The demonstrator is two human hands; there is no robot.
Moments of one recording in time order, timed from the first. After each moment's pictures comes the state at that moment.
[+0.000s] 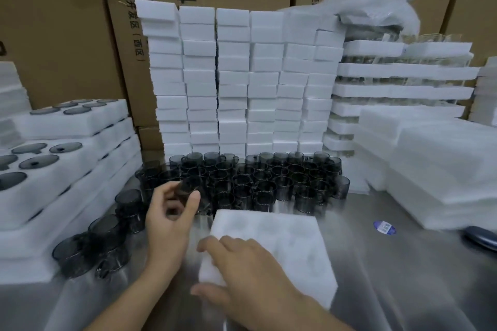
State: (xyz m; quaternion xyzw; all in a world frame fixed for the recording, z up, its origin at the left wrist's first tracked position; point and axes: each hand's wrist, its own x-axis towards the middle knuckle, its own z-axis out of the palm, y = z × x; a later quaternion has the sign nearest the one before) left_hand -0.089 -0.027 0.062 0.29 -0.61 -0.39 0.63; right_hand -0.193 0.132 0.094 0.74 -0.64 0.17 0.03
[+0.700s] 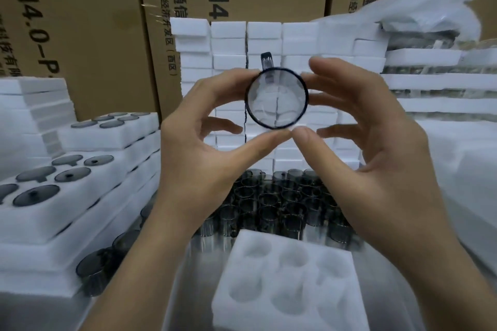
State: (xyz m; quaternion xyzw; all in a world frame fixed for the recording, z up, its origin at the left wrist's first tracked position) left_hand -0.097 0.025 0.245 0.04 -0.73 -0.21 0.65; right_hand -0.256 0.152 0.248 0.67 -0.44 0.59 0.13
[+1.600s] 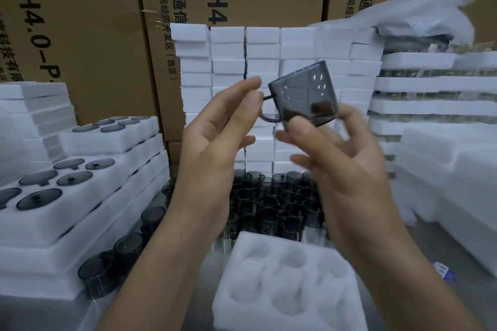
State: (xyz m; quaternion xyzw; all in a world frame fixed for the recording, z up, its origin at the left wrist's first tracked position) left_hand -0.109 0.043 0.250 0.06 -0.63 -0.51 0.59; right_hand -0.236 0.132 0.239 0.51 -0.34 0.76 -0.20
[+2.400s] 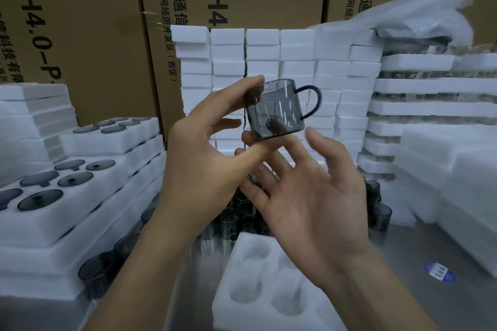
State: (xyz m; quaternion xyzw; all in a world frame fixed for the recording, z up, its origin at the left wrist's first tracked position) left_hand -0.096 0.030 0.248 0.06 -0.75 -0.23 0.62; right_hand -0.214 0.123 0.226 0.43 -0.16 0.73 -0.51
